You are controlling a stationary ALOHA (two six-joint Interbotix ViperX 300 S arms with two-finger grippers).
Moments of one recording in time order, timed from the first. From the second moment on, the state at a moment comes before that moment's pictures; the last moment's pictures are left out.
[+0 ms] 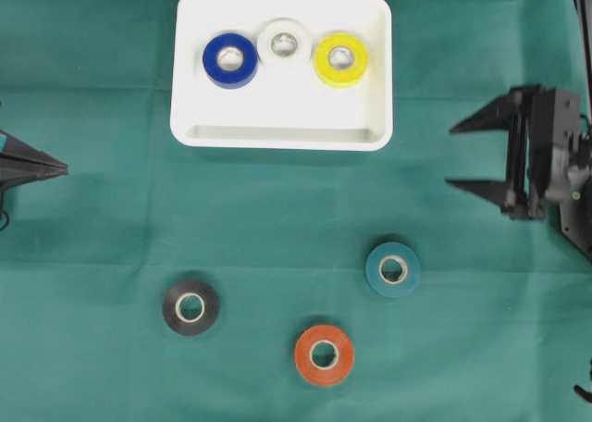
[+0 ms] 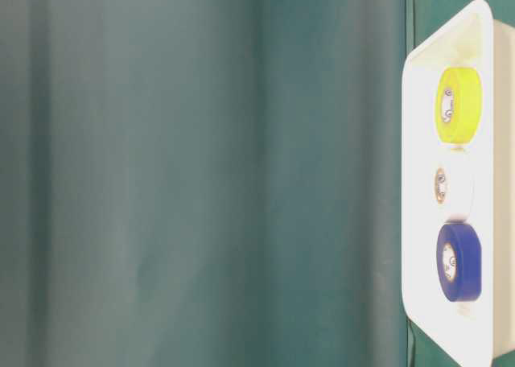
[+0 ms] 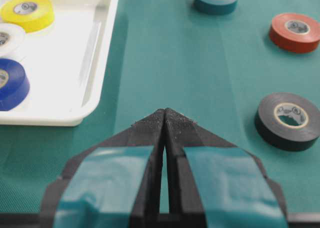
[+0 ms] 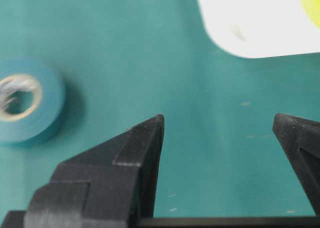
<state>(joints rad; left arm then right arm) -0.01 -1.37 1.51 -0.02 0.04 0.00 -0.14 -0.65 1.35 -0.35 -0.13 0.48</state>
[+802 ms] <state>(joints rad) -0.01 -1.37 1.51 -0.02 0.04 0.00 0.06 -0.61 1.34 -0.35 -0.13 0.48</state>
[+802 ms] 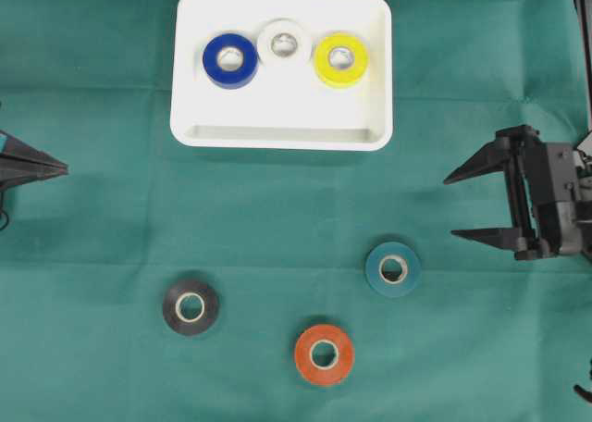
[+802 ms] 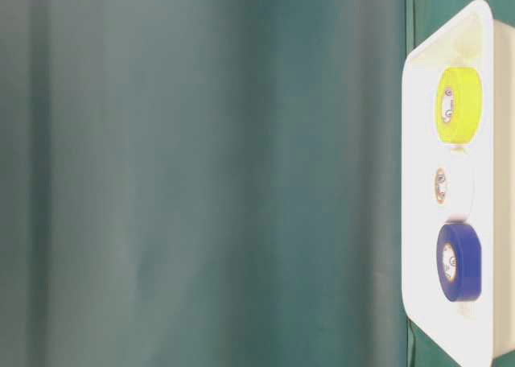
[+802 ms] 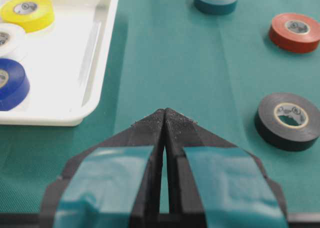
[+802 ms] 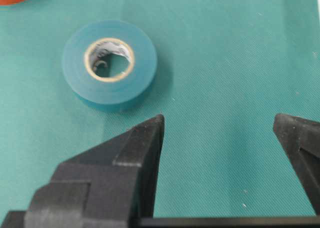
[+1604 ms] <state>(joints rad) -0.01 -1.37 1.51 -0.02 0.04 0.00 0.15 -0.21 1.10 -0.35 -0.20 0.47</state>
